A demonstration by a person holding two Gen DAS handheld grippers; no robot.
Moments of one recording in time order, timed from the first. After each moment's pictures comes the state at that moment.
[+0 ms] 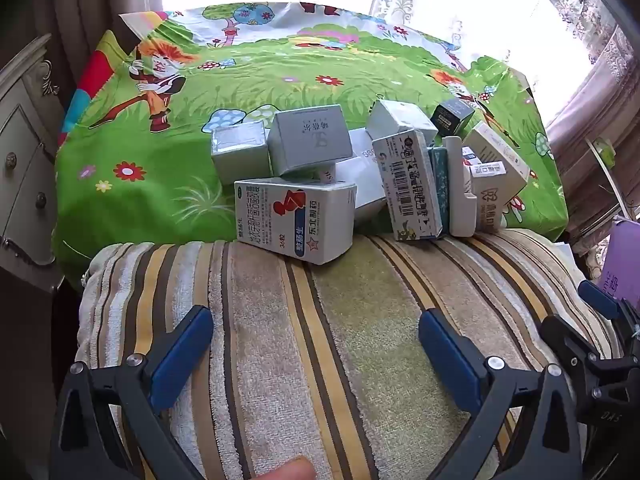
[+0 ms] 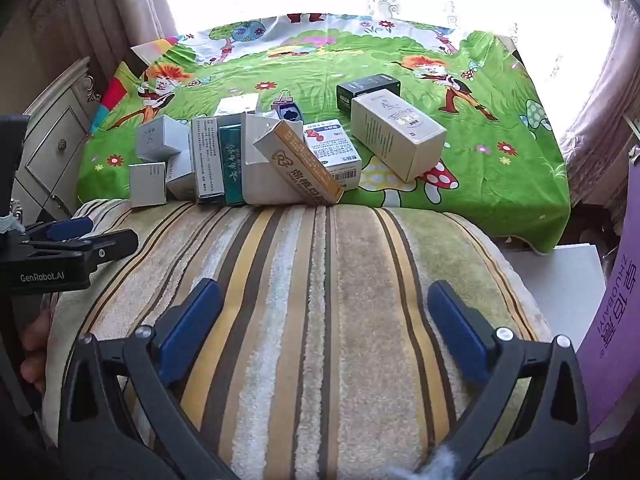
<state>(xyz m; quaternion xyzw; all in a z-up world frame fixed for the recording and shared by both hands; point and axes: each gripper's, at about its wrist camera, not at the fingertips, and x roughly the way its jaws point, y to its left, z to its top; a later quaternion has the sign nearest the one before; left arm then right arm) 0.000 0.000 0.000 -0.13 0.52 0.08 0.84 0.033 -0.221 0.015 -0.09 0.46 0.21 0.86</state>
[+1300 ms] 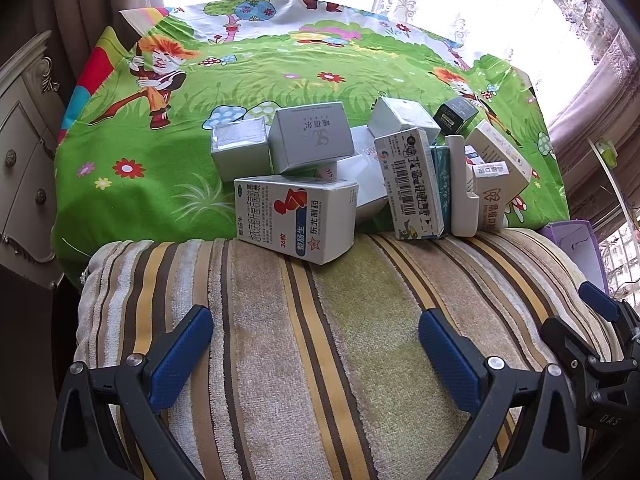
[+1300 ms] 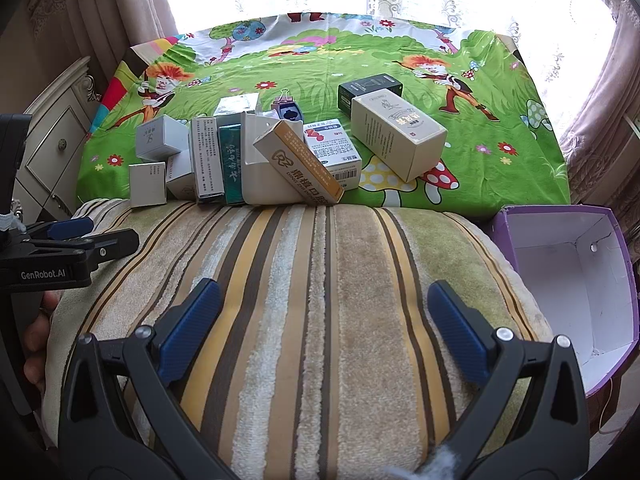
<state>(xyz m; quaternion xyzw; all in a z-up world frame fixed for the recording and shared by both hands) 0.002 0.002 -0.003 -0.14 0.52 0.08 0.84 0.033 -0.221 0.015 -0.09 0.46 0.21 0.86</state>
